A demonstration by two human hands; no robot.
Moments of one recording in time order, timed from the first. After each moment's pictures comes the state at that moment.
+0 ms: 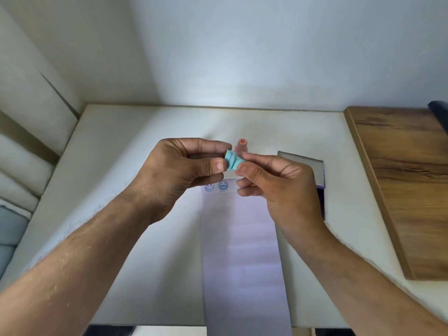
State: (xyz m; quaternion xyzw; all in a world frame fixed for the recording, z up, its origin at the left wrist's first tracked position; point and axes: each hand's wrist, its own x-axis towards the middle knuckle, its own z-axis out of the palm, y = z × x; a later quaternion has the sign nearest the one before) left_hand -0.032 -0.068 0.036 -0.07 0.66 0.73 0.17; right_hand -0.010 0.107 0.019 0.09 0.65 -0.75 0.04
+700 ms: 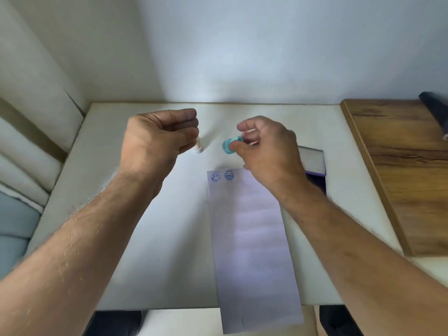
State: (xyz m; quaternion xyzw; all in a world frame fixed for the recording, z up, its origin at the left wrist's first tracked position) left_hand -0.040 -0.091 0.041 -0.16 0.71 0.69 -0.01; right_hand -0.047 0.085 0.016 0.07 0.88 -0.48 -0.02
